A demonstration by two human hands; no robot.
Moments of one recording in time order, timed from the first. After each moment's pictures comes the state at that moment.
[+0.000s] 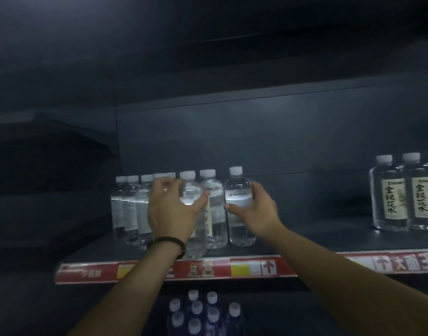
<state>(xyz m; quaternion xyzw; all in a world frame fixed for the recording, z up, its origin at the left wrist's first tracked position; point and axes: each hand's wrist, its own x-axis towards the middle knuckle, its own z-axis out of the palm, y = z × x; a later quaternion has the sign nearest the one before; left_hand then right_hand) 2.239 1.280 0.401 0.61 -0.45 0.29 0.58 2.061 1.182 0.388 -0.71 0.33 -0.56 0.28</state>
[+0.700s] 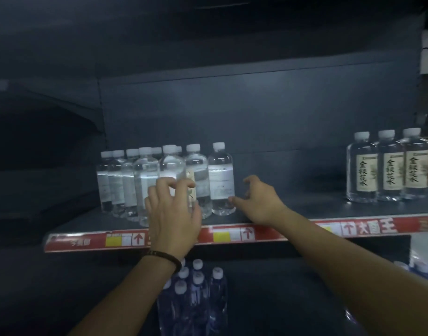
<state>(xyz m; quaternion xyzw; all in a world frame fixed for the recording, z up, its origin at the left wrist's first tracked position) 2.195 1.316 0.339 0.62 -0.52 0.37 0.45 2.010 1.203 0.374 -0.80 0.44 -0.37 0.16</state>
